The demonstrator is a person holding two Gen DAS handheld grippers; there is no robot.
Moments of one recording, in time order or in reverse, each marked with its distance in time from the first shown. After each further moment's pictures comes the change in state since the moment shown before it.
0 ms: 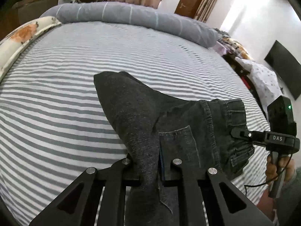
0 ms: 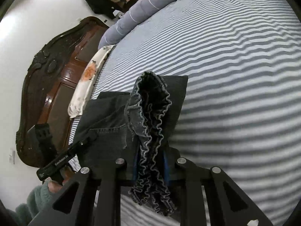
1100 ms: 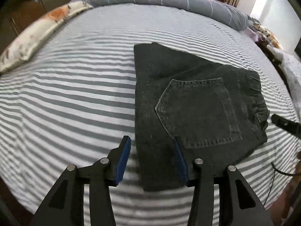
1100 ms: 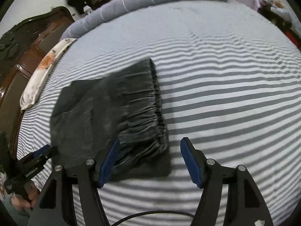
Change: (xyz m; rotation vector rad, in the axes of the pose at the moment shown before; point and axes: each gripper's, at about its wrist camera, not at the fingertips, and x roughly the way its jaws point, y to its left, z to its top) left arm -0.016 -0.014 -0.077 -0.037 0.093 0.299; right arm -0.019 0.037 -0.073 -0.065 -0.078 -0.455
